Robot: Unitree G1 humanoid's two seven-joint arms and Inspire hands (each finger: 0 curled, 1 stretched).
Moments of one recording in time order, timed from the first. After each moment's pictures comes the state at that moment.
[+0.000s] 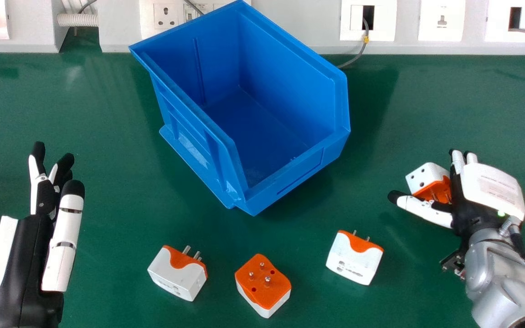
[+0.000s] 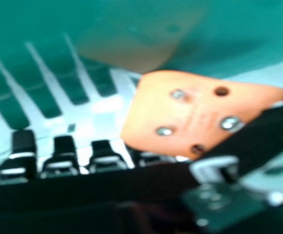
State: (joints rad) left arm 0.38 0.17 0.25 -0.21 -0.02 -0.29 -0.09; right arm -0.49 -0.39 0.32 0.82 -0.67 0.27 -0.28
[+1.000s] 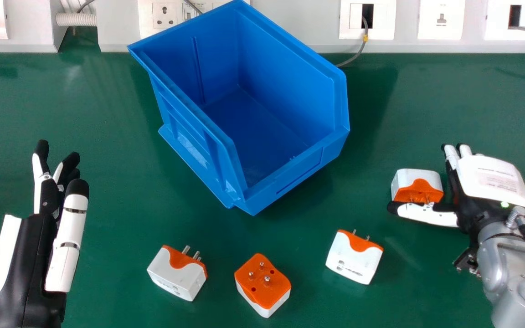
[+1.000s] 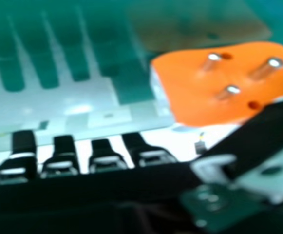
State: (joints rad) left arm 0.39 0.16 0.25 -0.22 0.00 -0.30 -0.08; right arm -0.43 -0.51 0.40 0.63 -0.76 0.27 -0.16
